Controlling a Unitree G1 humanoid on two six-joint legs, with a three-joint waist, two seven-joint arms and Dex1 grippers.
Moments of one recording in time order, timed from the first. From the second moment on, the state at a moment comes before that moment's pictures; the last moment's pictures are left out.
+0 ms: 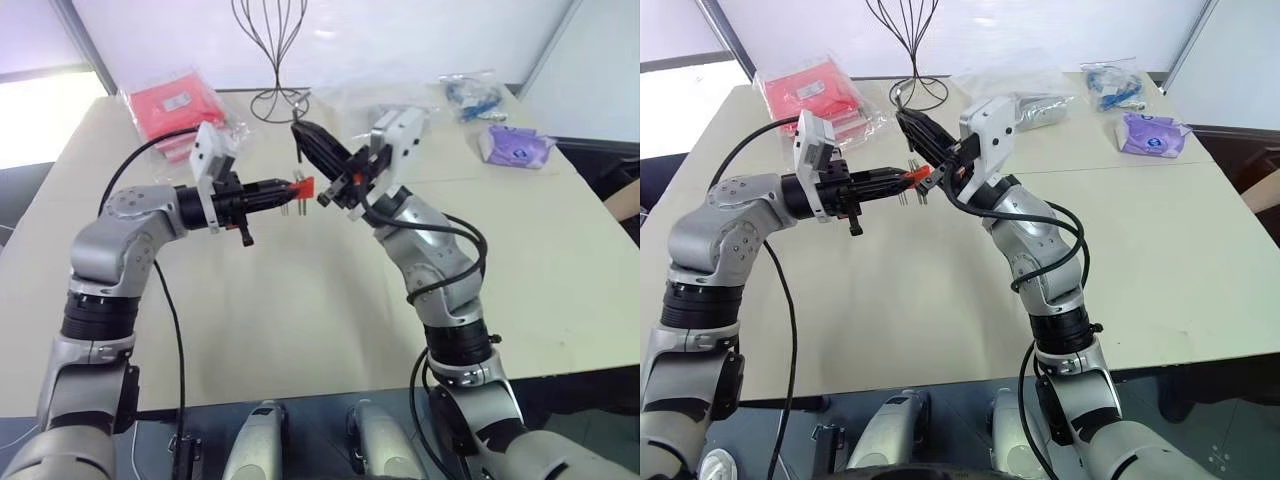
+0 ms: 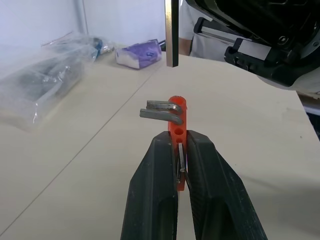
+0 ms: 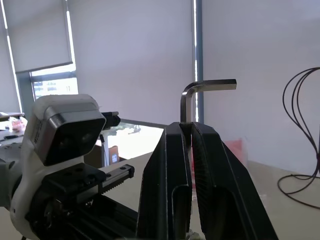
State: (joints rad) left arm -0.70 0.61 0.02 -0.03 -0.56 0.60 -1.00; right arm -0.68 -0.06 0.10 -0.14 0.38 0.27 0.47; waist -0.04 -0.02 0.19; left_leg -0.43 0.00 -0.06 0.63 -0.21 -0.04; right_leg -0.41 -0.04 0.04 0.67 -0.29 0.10
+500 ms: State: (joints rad) left arm -0.72 0.61 0.02 -0.01 -0.55 0.60 -1.00; right arm -0.66 -0.10 0.10 -0.13 0.37 0.28 0.49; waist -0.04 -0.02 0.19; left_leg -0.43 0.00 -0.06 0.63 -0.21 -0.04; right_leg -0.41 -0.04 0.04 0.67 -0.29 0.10
